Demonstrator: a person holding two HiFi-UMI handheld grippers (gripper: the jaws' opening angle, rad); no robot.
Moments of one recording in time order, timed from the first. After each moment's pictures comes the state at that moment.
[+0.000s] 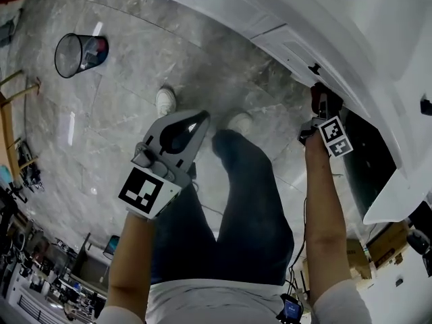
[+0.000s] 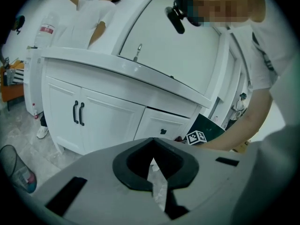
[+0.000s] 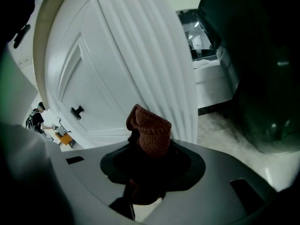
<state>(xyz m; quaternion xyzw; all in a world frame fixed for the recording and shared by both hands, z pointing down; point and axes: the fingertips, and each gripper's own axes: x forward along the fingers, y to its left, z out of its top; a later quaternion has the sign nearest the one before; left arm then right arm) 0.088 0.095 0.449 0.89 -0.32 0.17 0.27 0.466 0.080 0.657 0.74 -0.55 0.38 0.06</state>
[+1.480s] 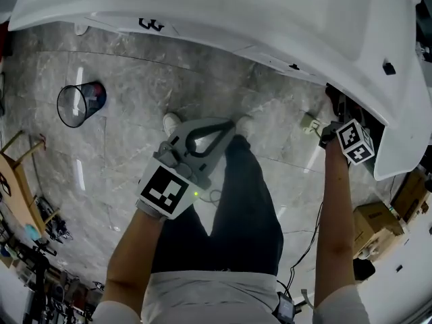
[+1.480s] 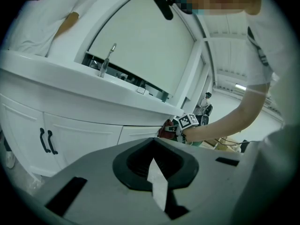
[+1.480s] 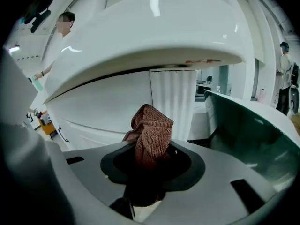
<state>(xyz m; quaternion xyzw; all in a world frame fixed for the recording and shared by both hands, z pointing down) 0.103 0.064 0.372 0.95 -0.12 0.15 0.23 0.475 0.093 0.465 0.81 -0.51 0.26 0.13</state>
